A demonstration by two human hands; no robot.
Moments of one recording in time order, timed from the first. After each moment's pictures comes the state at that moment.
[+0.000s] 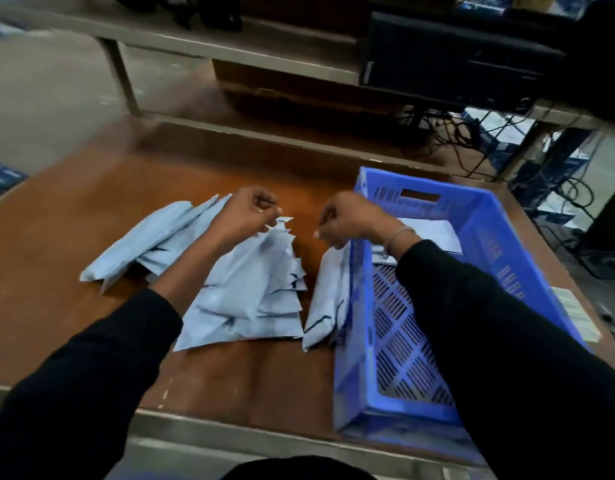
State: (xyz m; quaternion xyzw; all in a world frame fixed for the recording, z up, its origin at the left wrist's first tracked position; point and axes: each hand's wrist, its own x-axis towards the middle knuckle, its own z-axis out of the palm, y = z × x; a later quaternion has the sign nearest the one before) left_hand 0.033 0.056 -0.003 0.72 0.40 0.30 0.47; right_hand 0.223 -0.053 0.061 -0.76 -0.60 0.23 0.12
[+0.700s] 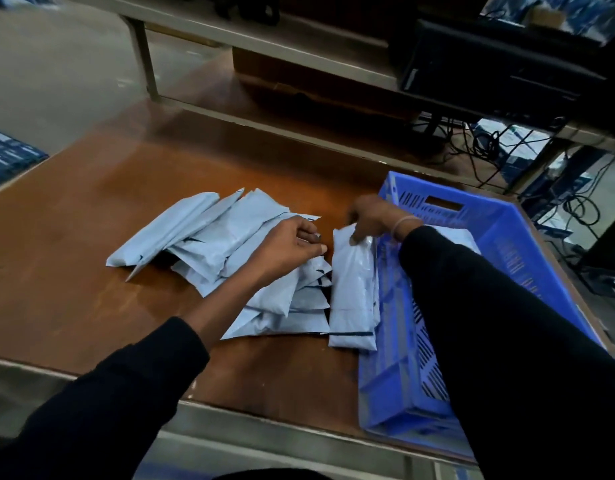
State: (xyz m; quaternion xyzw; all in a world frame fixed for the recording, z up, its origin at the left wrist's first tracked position) left_hand 0.018 0.012 -0.033 0.72 0.37 0.27 0.52; right_hand 0.218 -0.006 0.047 -0.78 -0.60 0.14 -0.13
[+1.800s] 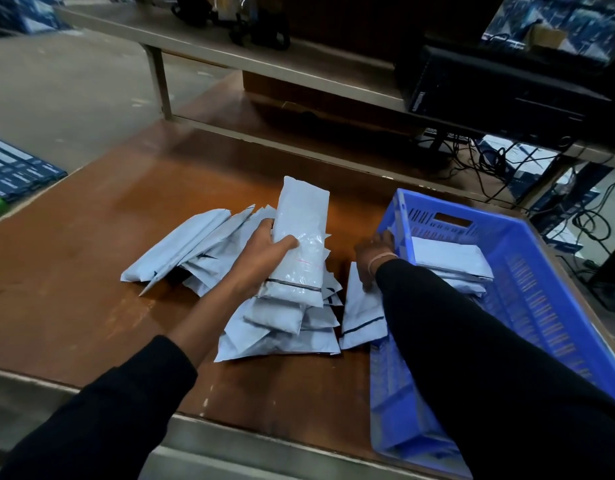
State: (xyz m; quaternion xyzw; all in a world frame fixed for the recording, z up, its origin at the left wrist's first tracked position) left_hand -0.020 0.036 -0.024 0.60 0.44 0.32 0.58; right_hand 0.207 0.008 -0.023 -0.78 -0.52 0.03 -0.35
